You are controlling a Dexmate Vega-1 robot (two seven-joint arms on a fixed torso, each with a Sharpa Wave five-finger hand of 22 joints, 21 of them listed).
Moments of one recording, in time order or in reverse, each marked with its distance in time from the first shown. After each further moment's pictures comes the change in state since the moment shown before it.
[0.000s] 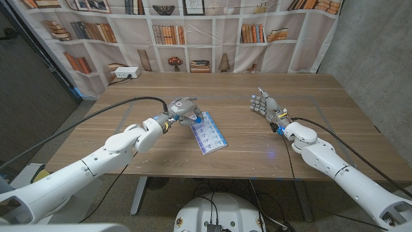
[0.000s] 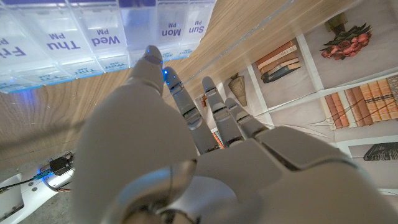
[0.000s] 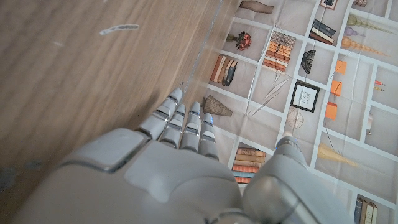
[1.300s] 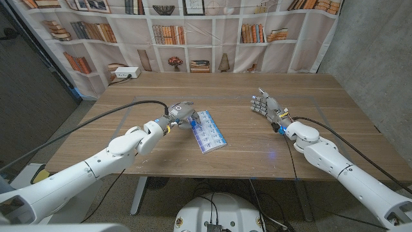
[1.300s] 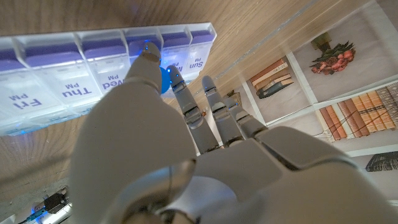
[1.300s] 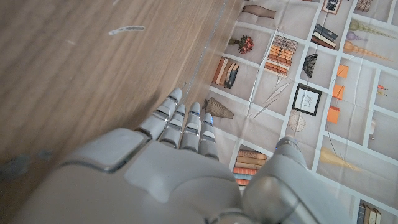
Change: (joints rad) left arm -0.026 0.001 0.045 0.017 0.063 0.070 -0.033; left_hand -0.006 -0.006 0.004 -0.004 0.000 0.015 -0.017 -0.020 0.001 -0.011 0.000 -0.007 -0.002 0.003 0.000 0.000 0.000 0.000 0.000 0.000 0.000; right arm -0.009 -0.026 0.005 -0.028 0.007 -0.025 0.004; right_hand -0.004 0.004 -0.004 -0.004 0.000 0.000 0.000 0.000 0.000 0.000 0.000 -0.011 0.000 0.000 0.000 0.000 0.000 0.000 0.000 -0.004 0.000
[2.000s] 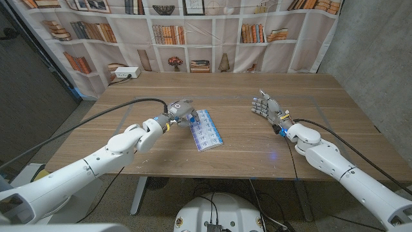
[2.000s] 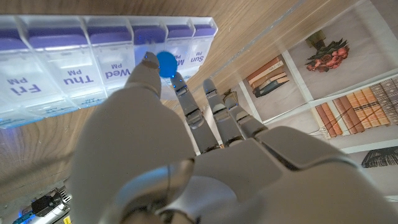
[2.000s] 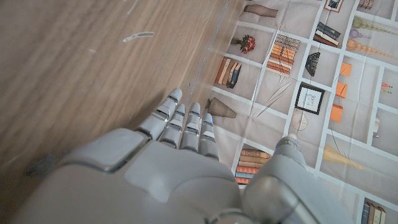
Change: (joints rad) left arm -0.010 0.001 -0.007 -0.011 -0.003 0.006 -0.005; left_hand -0.016 -0.016 0.000 0.009 0.000 -0.022 -0.021 -0.040 0.016 -0.151 0.003 -0.007 0.007 -0.057 0.004 0.000 0.000 -0.020 0.013 0.000 0.002; right arm -0.023 -0.010 0.008 -0.014 0.015 -0.003 -0.005; right_hand 0.000 0.000 -0.004 0.004 0.000 0.004 -0.004 0.000 0.000 0.000 0.000 -0.004 0.000 0.000 0.000 0.000 0.000 0.000 0.000 0.000 0.000
